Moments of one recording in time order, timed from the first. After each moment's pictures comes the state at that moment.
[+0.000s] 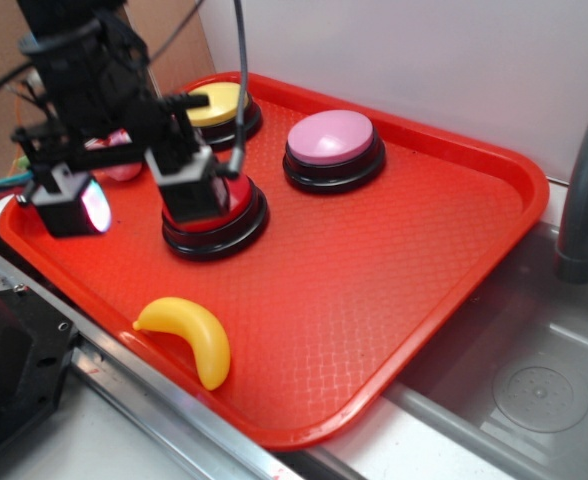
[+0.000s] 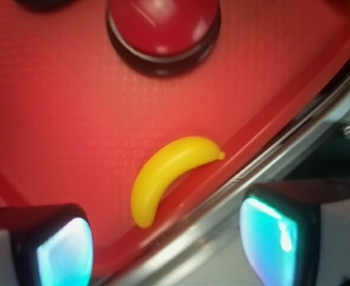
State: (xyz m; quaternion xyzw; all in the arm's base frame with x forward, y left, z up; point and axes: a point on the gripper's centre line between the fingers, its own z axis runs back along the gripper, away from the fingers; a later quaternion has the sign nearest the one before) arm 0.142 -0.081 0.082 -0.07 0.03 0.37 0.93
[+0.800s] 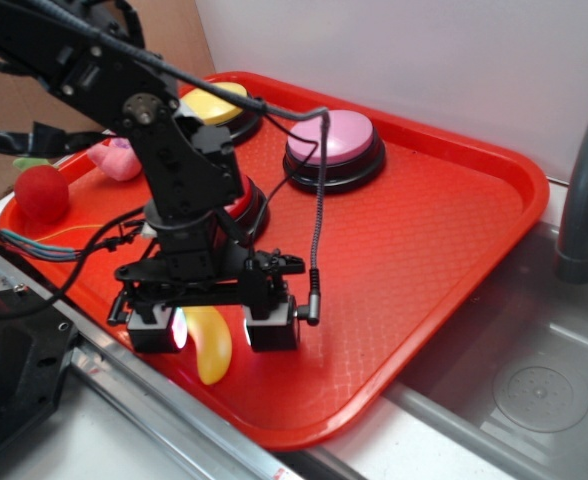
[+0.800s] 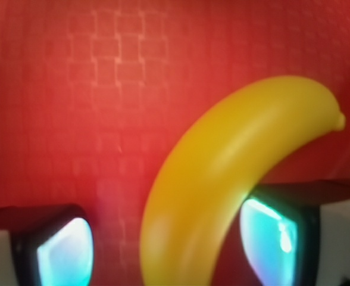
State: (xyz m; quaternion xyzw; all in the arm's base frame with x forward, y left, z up) arm 0.151 -0.111 0.005 -0.02 0.01 0.36 0.93
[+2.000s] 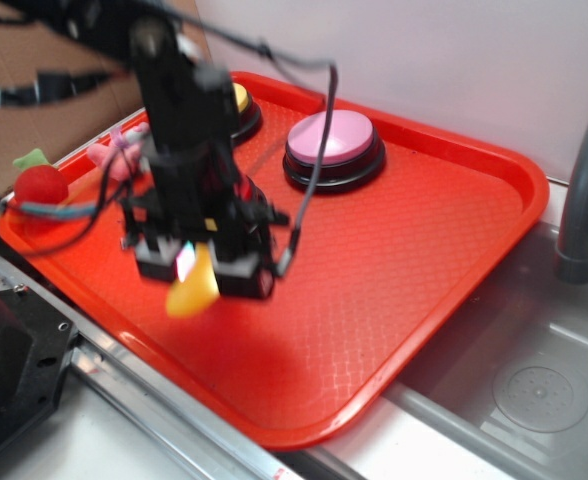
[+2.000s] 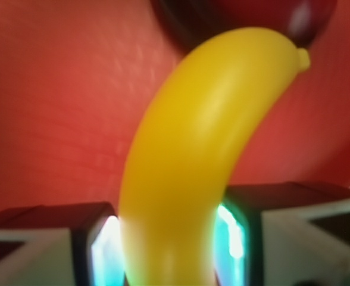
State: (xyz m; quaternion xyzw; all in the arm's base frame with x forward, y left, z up) arm 0.167 -0.082 0.054 0.00 0.02 0.21 0.98
